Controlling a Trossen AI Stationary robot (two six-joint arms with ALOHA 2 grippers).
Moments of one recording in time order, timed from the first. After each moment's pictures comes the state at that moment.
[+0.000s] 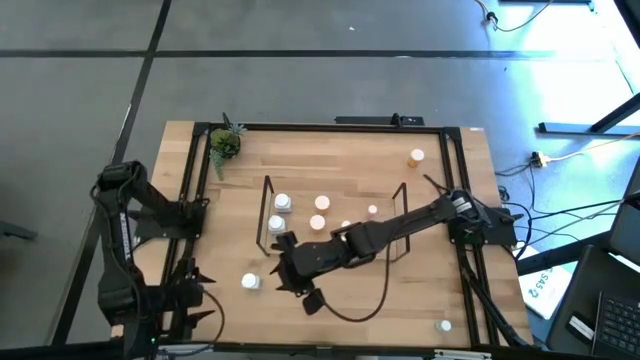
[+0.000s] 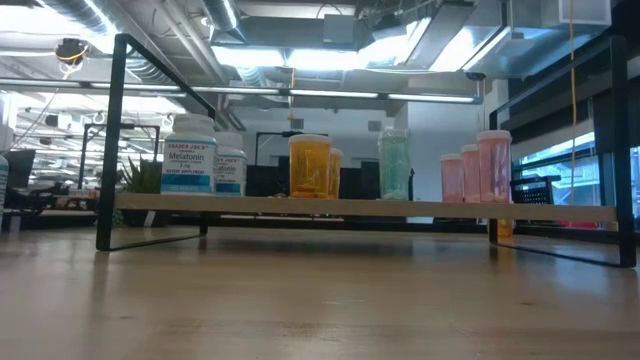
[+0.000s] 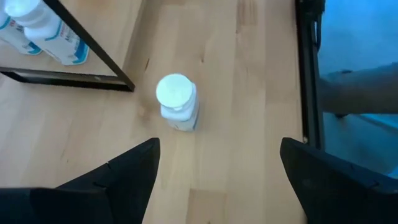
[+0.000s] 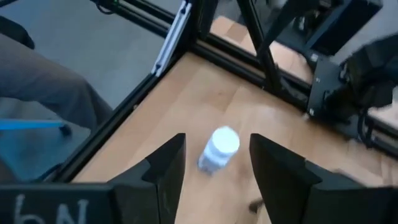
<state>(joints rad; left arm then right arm) -1.33 1.53 1.26 -1.22 -0.70 -1.43 0.37 2.15 2.04 -0.46 0.03 -0.21</state>
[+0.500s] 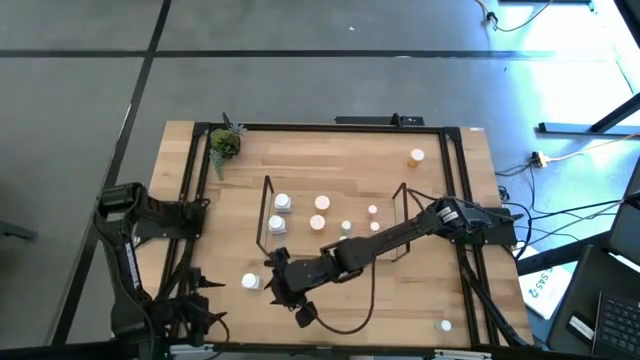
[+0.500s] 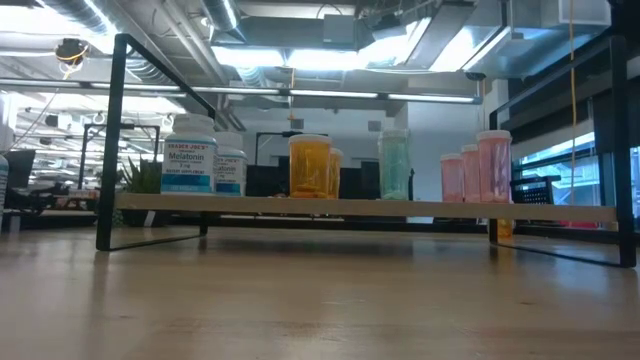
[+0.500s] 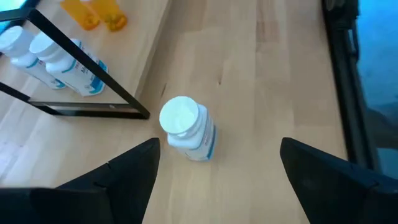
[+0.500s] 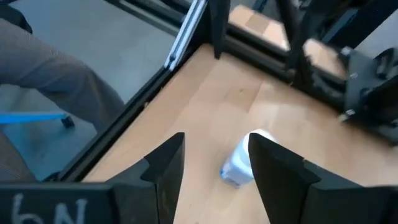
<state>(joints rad) -1.33 1.72 1.26 -1.22 -0.87 -1.47 0.39 2.26 2.04 -0.36 0.03 -0.19</state>
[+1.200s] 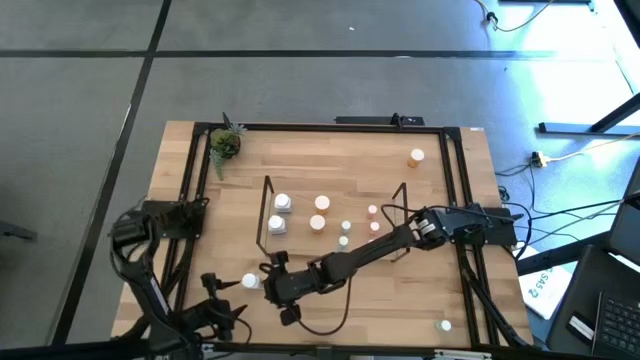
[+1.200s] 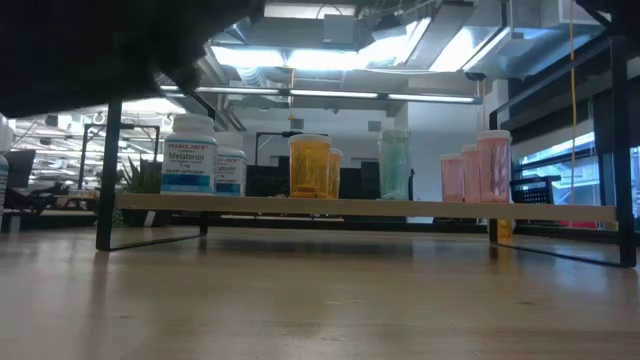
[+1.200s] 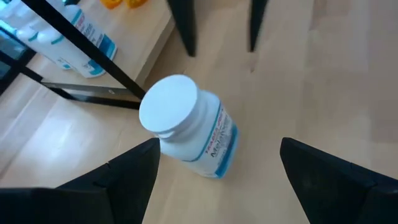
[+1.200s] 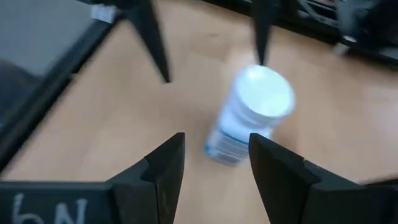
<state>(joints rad) -1.23 2.00 1.26 -1.19 -0.93 -1.62 0.39 2.46 2.04 -0.22 0.23 -0.03</state>
